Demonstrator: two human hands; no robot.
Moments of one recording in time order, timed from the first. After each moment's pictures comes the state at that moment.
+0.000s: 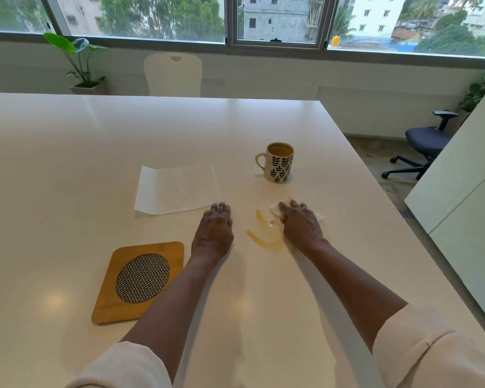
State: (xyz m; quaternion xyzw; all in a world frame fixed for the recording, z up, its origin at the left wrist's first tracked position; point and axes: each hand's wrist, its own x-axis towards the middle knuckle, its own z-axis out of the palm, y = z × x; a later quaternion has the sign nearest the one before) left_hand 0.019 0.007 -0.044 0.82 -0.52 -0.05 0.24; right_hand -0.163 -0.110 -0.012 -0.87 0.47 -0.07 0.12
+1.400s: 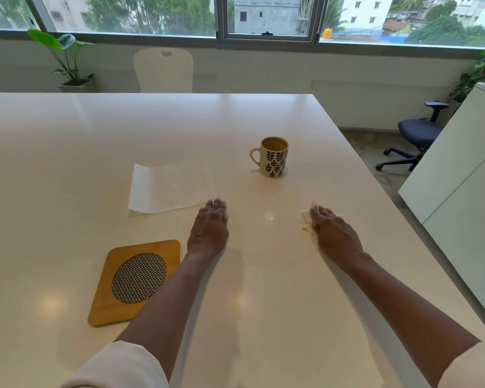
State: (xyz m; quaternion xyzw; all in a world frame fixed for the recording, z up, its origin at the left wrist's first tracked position) left_hand 0.020 0.009 -0.042 0.82 -0.51 -0.06 0.24; right_hand -0.247 -0.110 -0.022 -0.85 0.50 -0.08 0.10
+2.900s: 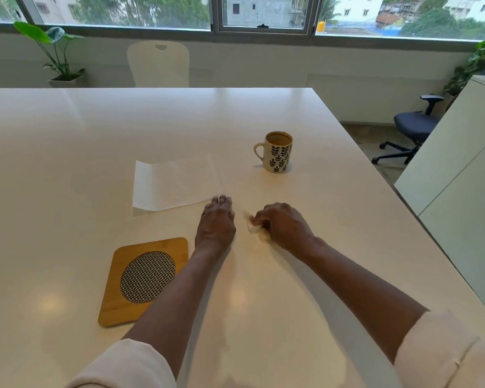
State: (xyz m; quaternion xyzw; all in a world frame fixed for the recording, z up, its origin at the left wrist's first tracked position) left_hand 0.025 0.008 -0.043 0.81 -0.52 -0.06 0.26; right_hand -0.147 -0.057 0.003 -0.93 0.30 -0.14 0.16
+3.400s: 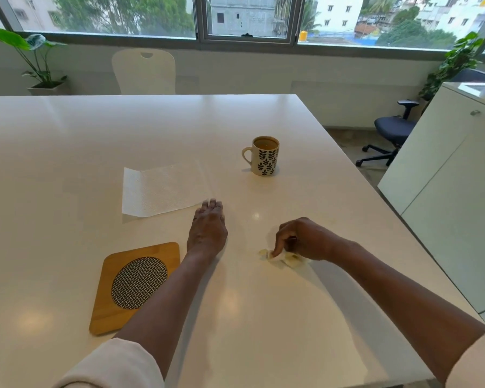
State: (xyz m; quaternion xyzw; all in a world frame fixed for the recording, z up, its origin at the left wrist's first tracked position) left_hand 0.023 0.009 -0.046 0.81 -0.53 -0.04 0.24; right_hand -0.217 -0.060 0.024 -0.92 0.26 -0.02 0.28
